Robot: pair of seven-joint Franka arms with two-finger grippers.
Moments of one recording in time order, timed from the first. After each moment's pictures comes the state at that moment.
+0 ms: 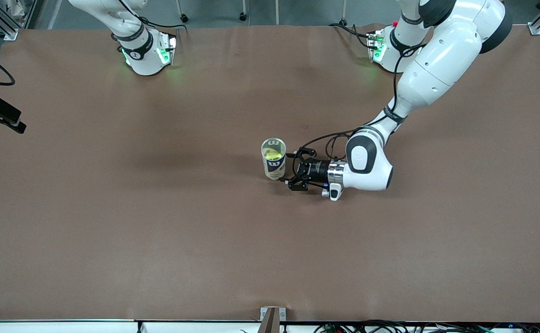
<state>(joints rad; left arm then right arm) -0.09 0.83 -0.46 -1.74 -1.15 2.25 -0.77 -0.03 0.01 -0.03 -1.47 -0.01 1.57 0.01</state>
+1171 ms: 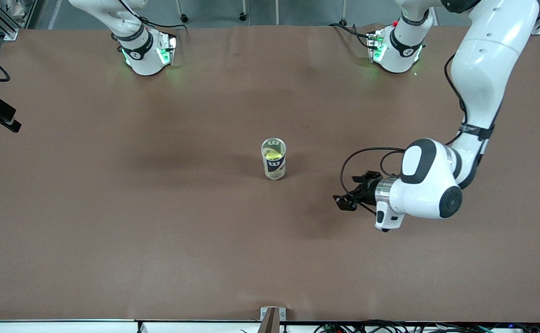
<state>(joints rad) 0.07 0.70 -0.47 -1.43 -0.17 1.92 -0.93 -0.03 0.01 -0.02 -1.45 -0.01 1.57 0.01</state>
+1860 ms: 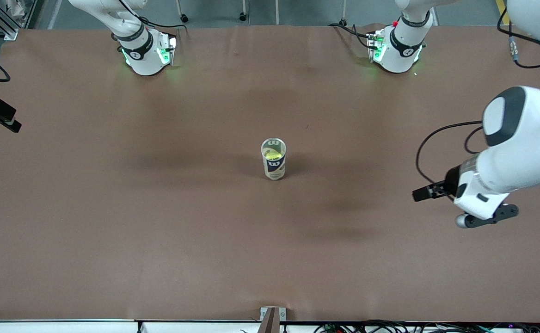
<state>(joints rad) 0.24 0.43 -0.46 -1.41 0.10 1.78 -0.35 -0.03 0.02 -0.03 -1.45 -0.01 1.57 0.01</state>
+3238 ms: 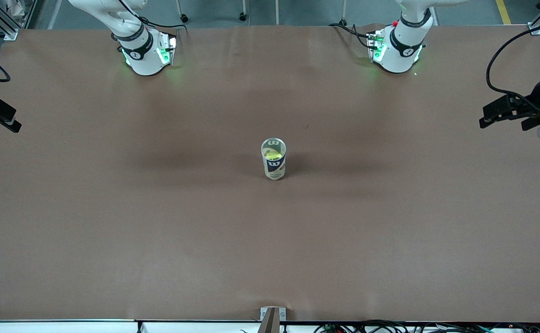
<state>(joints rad) 0.00 0.05 -0.05 -1.46 -0.04 1.46 0.02 -0.03 0.02 -0.03 -1.45 -0.01 1.57 0.01</state>
